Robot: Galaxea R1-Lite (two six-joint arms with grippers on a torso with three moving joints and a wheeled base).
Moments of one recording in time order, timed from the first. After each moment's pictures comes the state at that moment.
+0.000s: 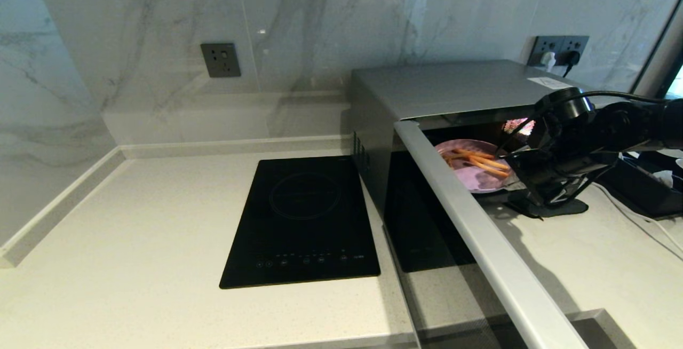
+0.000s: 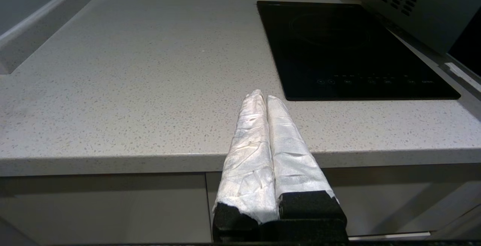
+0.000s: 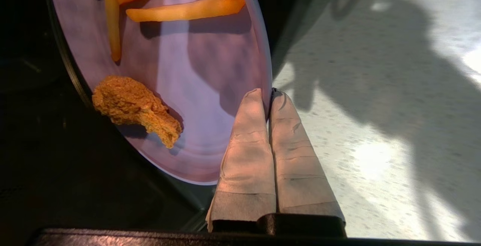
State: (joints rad) left arm 0.00 0.00 0.00 -0.01 0.02 -0.07; right arm 0.03 2.08 -1.67 0.44 0.02 1.13
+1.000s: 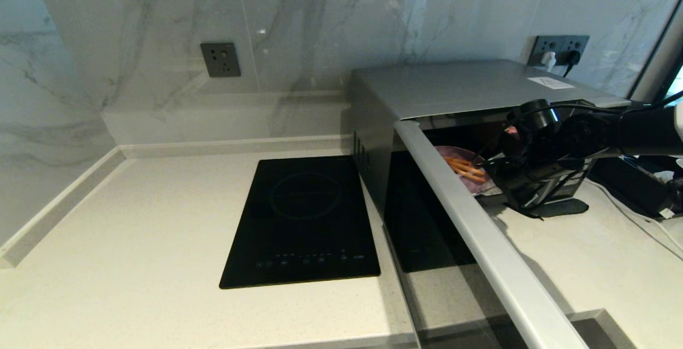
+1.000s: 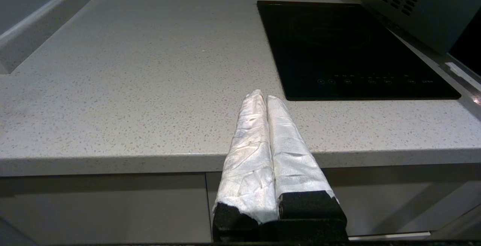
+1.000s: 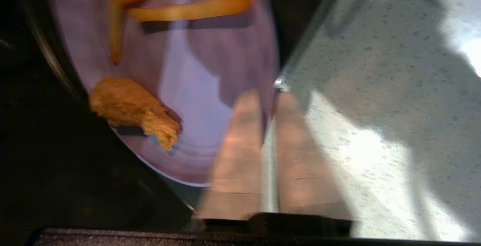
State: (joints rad) left arm 0.00 0.00 0.00 -0.01 0.02 -0.07; right arm 0.08 2.17 -1.73 0.44 0.05 1.12
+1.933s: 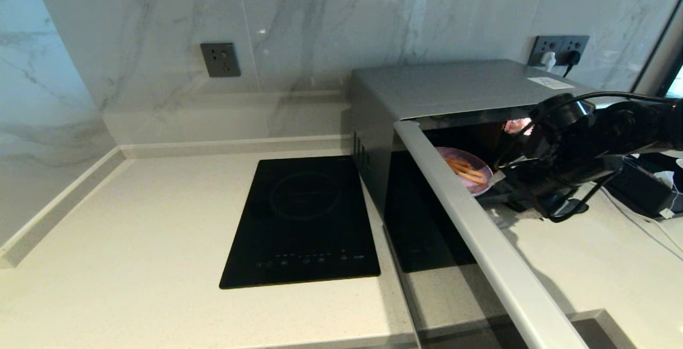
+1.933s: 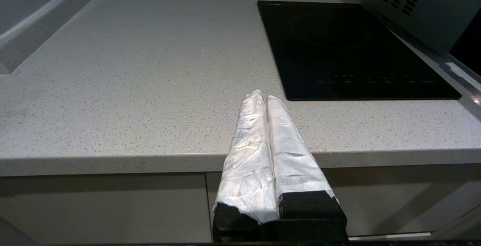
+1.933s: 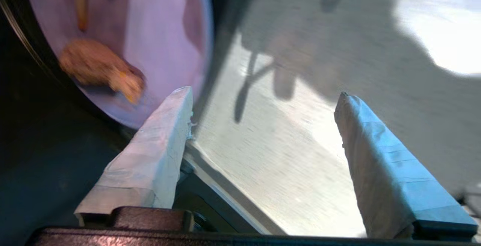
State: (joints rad) left arm 0.00 0.00 0.00 -0.01 0.02 -0.07; right arm 0.07 2.00 -1.57 0.53 0.01 1.10
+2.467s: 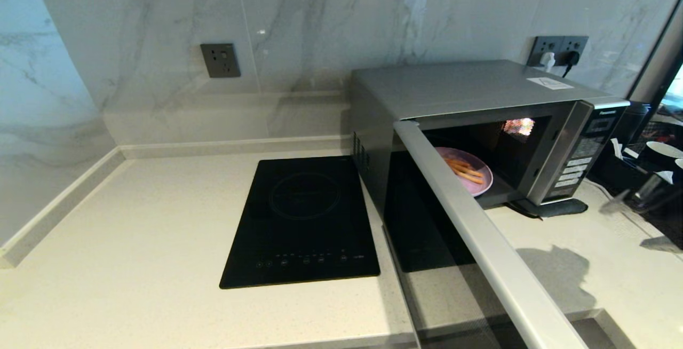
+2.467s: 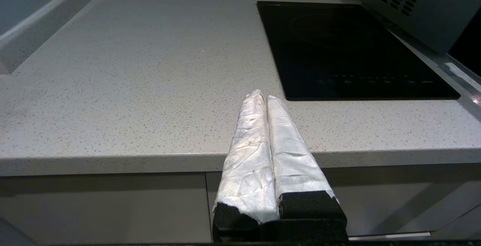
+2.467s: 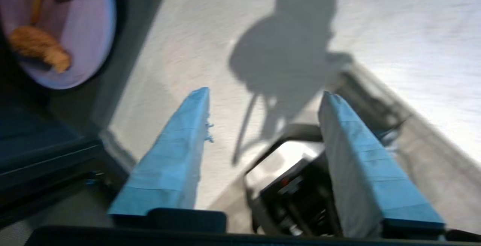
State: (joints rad) left arm 0.00 0.00 0.00 -0.01 0.02 -0.07; right arm -0.07 1.45 -1.11 0.54 -0.13 0.83
